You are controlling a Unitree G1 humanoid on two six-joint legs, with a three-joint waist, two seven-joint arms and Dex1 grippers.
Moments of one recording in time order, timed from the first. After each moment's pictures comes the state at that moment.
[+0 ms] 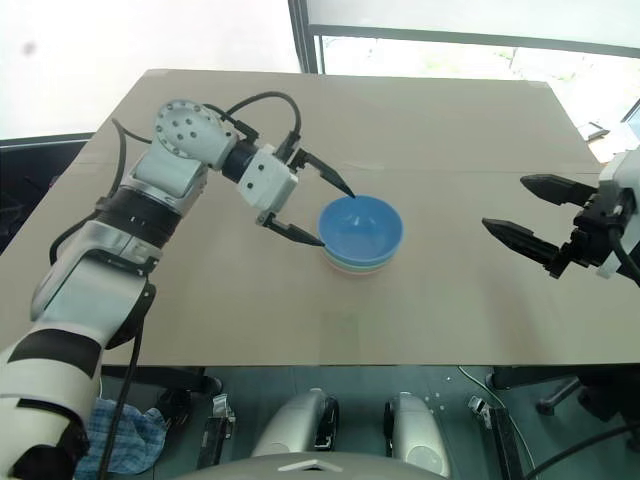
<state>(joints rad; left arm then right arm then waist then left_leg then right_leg) -1.19 0.60 -0.48 0.63 -0.34 -0.50 -1.61 -0.06 -0.96 -0.59 -0.48 0.83 0.72 0.84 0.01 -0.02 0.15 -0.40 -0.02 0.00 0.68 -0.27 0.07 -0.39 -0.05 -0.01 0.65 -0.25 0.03</state>
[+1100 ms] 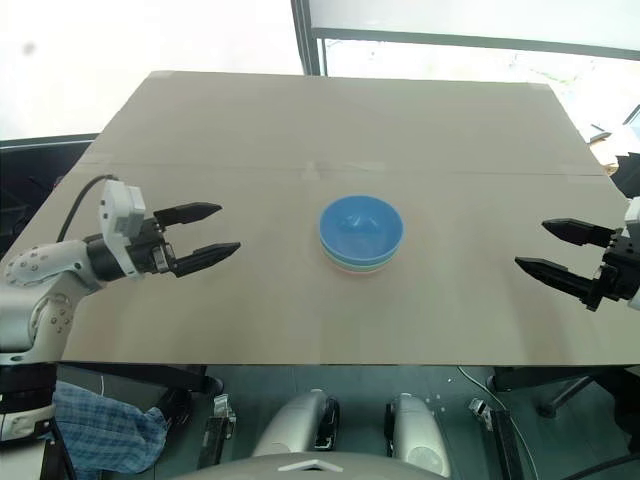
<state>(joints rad) -0.19 0.82 0.28 -0.16 -0.60 0.44 -1.07 0.03 -1.01 -0.55 -0.14 0.68 0.55 1.18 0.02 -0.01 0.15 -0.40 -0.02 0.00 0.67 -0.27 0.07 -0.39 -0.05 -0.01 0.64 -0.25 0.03</state>
